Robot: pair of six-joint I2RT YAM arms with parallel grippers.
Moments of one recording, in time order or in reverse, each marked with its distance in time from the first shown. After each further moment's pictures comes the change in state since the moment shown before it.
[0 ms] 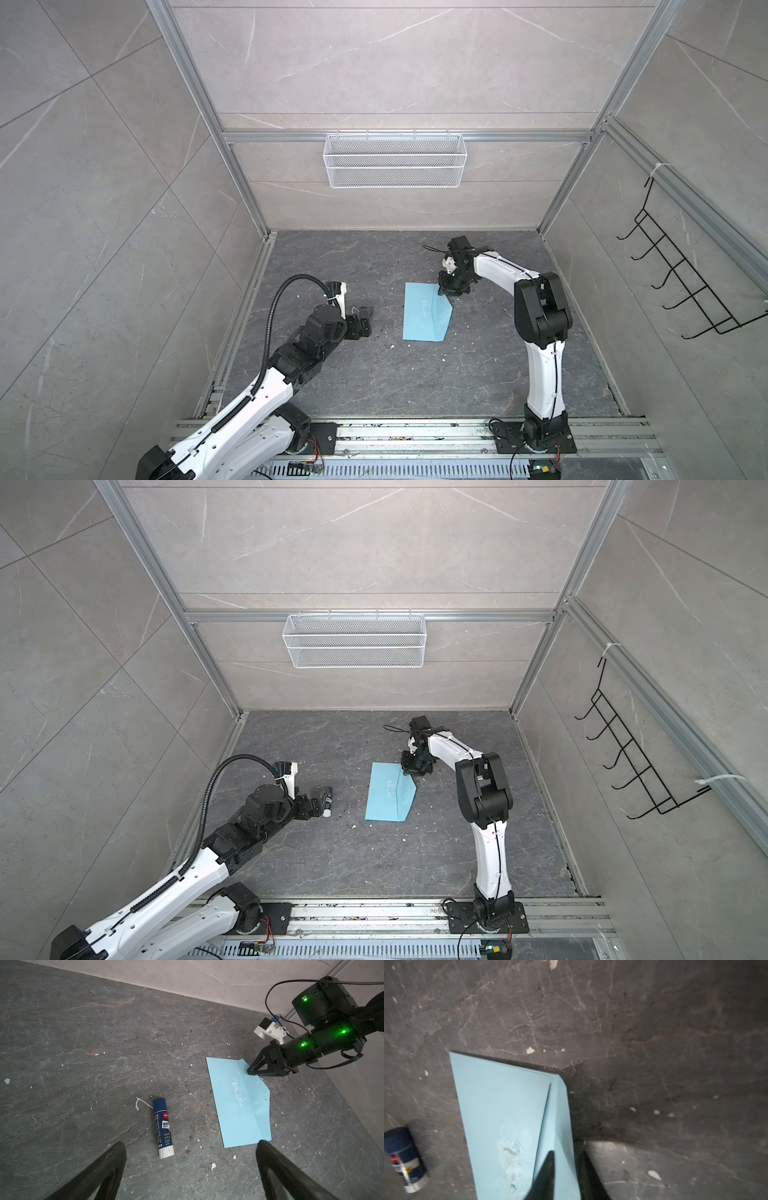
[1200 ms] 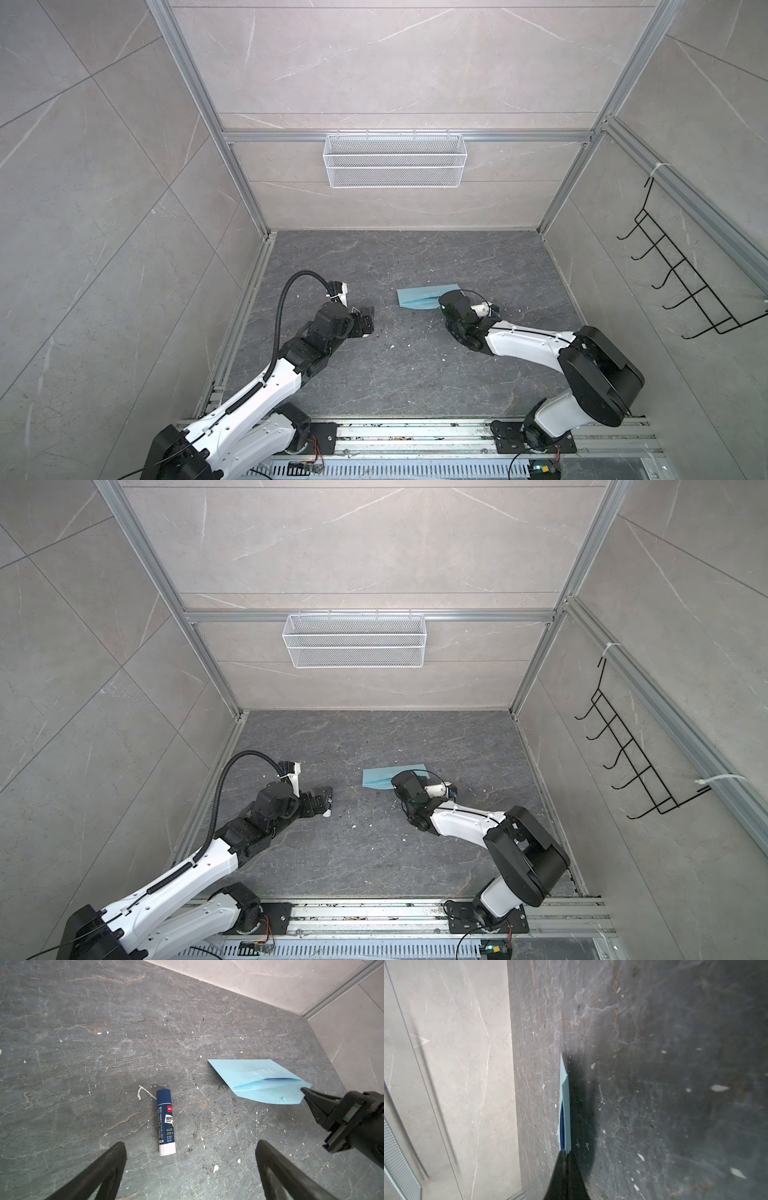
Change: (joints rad) left arm 0.002 0.107 0.000 0.021 -0.024 -0.090; right arm 0.391 -0.603 -0.902 0.811 0.900 1.641
